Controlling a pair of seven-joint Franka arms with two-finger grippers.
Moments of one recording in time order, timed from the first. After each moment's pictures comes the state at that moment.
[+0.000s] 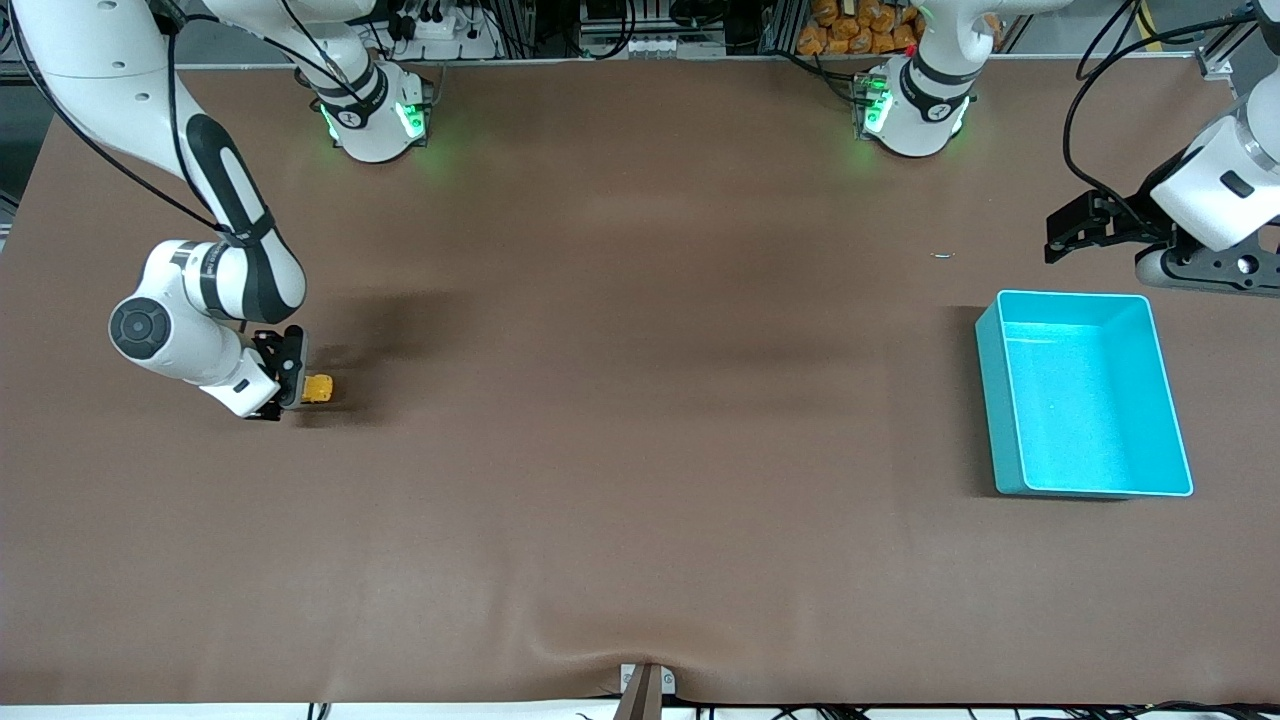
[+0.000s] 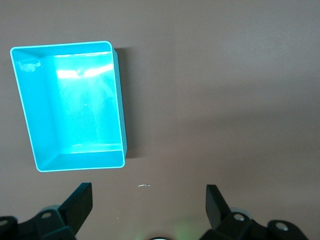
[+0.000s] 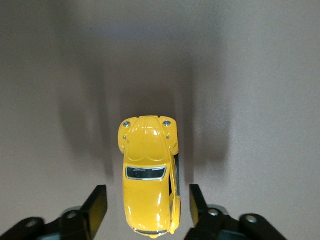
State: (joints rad) left arm -0.02 0.02 -0.09 -1.55 -0.02 1.51 0.01; right arm 0.05 0.43 -0.16 -2.15 -0.03 2.48 -1.65
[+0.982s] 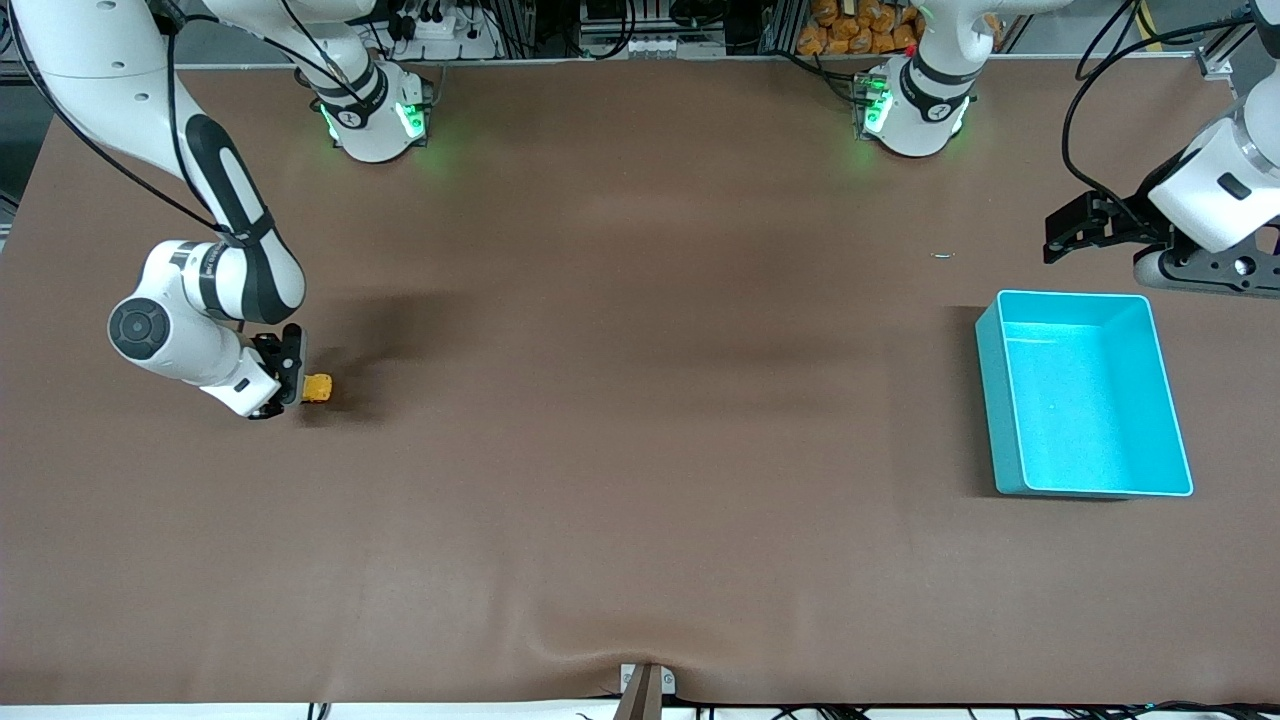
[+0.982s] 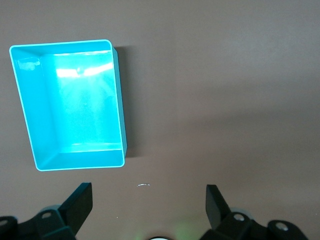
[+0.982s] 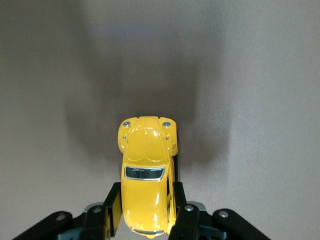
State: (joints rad) left arm -0.02 0.02 -0.09 -1.55 -0.02 1.51 0.00; right arm 0.04 0.43 -0.16 -2.15 -0.03 2.48 -1.68
